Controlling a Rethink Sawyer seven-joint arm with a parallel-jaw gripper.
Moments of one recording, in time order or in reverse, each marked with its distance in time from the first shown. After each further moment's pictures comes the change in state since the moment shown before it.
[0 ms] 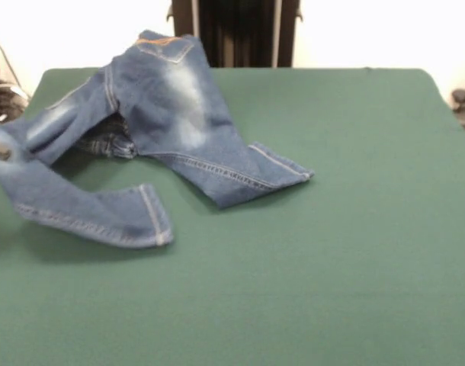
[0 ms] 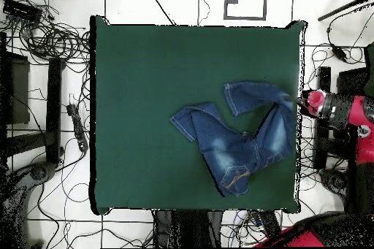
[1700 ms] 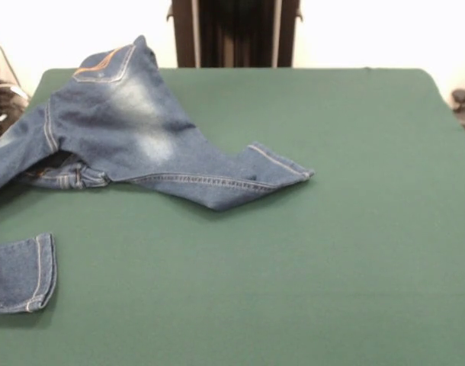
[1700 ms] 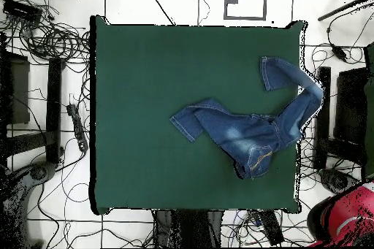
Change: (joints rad) arm -0.150 0.002 1.145 -0.746 -1.678 0.128 0.017
